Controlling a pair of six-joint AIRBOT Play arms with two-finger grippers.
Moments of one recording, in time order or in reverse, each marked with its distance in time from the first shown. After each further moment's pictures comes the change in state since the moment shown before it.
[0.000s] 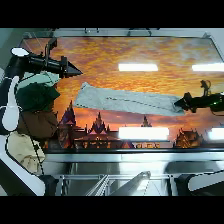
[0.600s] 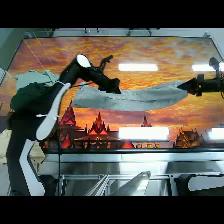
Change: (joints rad) left arm -0.510 -0.087 0.024 0.348 0.328 -0.211; right arm -0.002 0.160 0.185 0.262 0.368 -0.053
